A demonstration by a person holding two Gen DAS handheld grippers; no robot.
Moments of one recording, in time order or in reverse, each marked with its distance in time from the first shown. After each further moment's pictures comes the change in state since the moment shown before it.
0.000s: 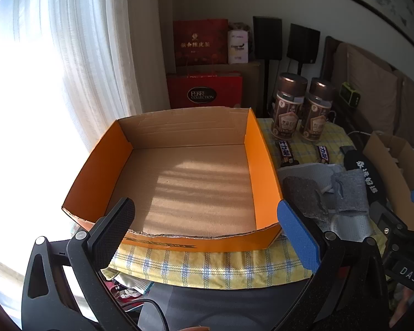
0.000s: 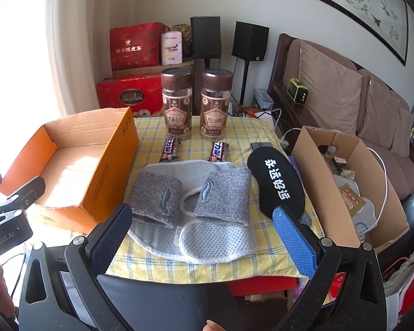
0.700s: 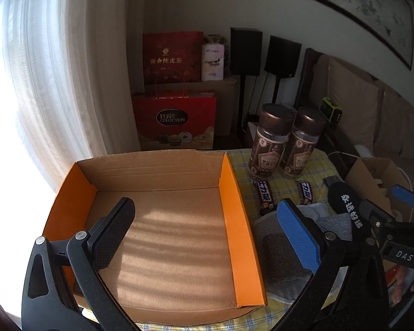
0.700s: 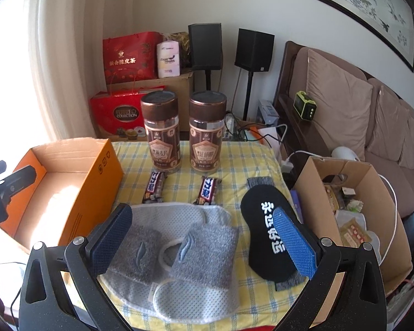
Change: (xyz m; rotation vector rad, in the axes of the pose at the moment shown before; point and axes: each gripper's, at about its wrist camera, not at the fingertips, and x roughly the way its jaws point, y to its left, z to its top) left arm 0.045 -0.012 0.083 0.039 -0.047 -0.161; right arm 0.051 -0.037 0.066 -0.013 -0.040 0.045
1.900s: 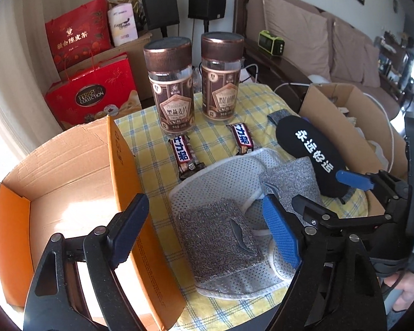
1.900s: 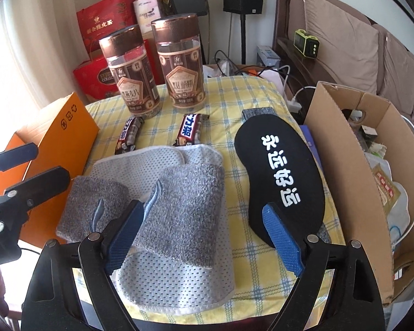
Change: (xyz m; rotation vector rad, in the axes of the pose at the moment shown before) left arm 0.060 -0.111 -0.035 0.270 0.244 -0.182; right arm 0.061 -0.036 -0.060 0.111 0.232 0.058
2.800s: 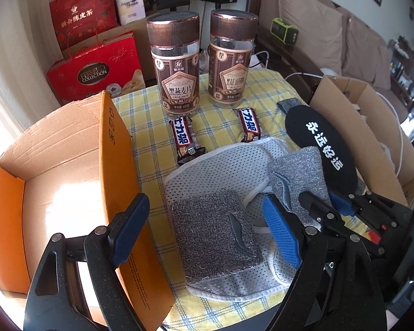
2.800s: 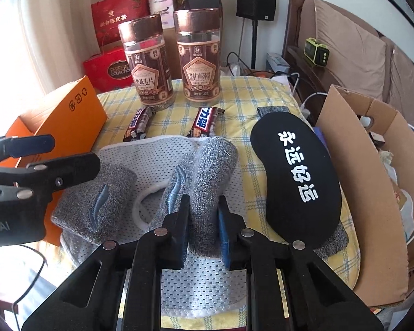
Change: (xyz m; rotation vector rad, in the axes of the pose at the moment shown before) left arm 0.020 0.000 -0.001 -0.058 0.087 0.018; right arm 0.011 0.011 -0.013 -0.049 -0.029 0.021
